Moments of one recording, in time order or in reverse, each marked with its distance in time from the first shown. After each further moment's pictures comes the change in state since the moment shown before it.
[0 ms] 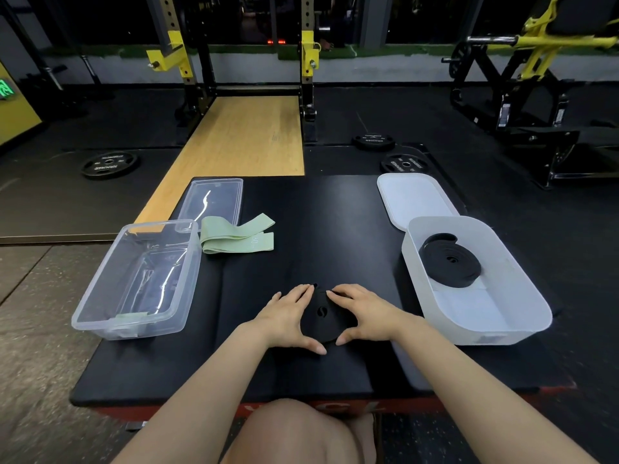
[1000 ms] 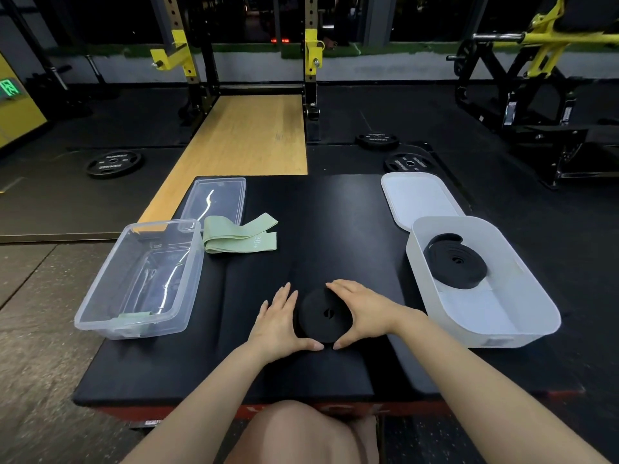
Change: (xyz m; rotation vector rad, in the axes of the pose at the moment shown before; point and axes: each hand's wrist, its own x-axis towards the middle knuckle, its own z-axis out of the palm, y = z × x) left_hand -0.016 -0.001 0.016 -0.161 0.163 -0.206; right_hand 0.009 -0.004 -0.008 0.077 -0.021 0.018
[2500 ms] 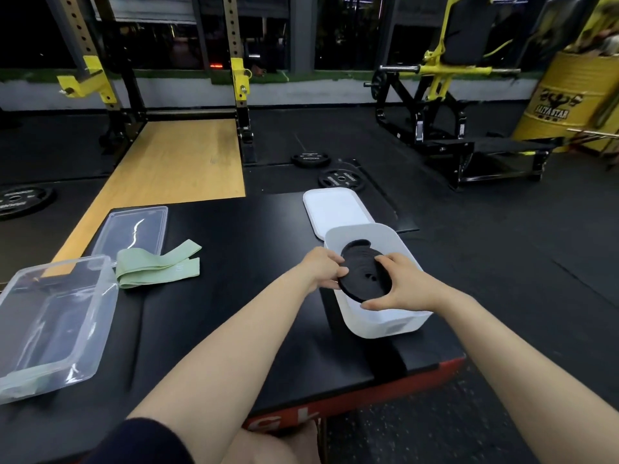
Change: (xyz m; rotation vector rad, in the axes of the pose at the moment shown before) left_hand 0.057 0.224 -0.046 -0.843 -0.260 -0.031; right_hand -0.159 0.081 -0.091 0.160 0.302 0.451
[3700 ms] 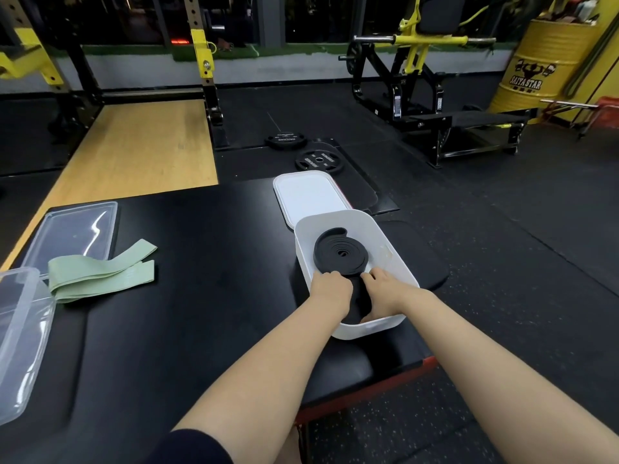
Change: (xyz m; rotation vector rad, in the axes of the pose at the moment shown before) left_hand 0.051 -0.031 0.085 1.514 -0.030 0.255; right_hand 0.045 0.060 0.048 -0.306 -0.240 0.161
